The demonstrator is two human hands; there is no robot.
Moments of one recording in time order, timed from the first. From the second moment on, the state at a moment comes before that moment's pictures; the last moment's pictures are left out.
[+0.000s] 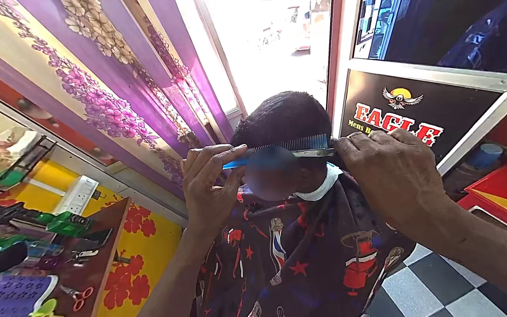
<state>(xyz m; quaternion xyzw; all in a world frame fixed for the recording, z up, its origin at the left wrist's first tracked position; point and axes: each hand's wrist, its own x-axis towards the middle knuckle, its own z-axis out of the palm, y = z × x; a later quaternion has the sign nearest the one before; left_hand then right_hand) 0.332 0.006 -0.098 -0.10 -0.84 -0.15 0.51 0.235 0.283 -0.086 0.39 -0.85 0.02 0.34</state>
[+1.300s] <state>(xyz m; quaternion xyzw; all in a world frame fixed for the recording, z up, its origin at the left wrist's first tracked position) 0.340 0.030 -0.041 -0.11 -0.93 0.02 0.36 0.189 0.304 -0.149 0.37 -0.85 0.20 0.31</state>
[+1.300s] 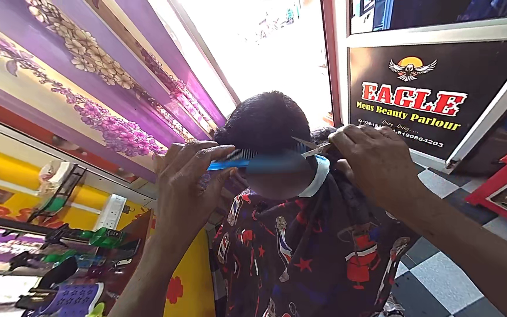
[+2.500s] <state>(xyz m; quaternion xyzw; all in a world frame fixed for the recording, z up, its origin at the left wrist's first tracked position) 0.352 0.031 -0.065 -0.04 -0.95 -0.09 0.29 0.188 0.308 -0.120 0.36 -0.83 0.27 0.33</state>
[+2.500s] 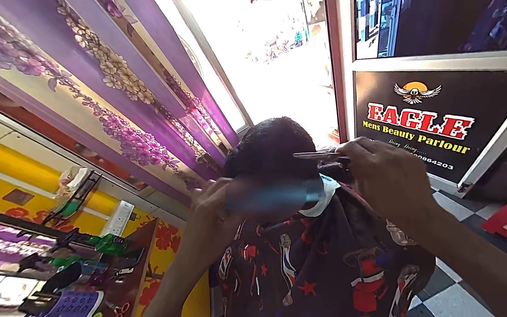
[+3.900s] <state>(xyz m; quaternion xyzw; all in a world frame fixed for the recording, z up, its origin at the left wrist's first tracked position) 0.331 0.016 -0.159 -0.08 -0.87 -0.15 0.45 0.188 0.348 -0.092 0.35 -0.87 0.22 0.27</state>
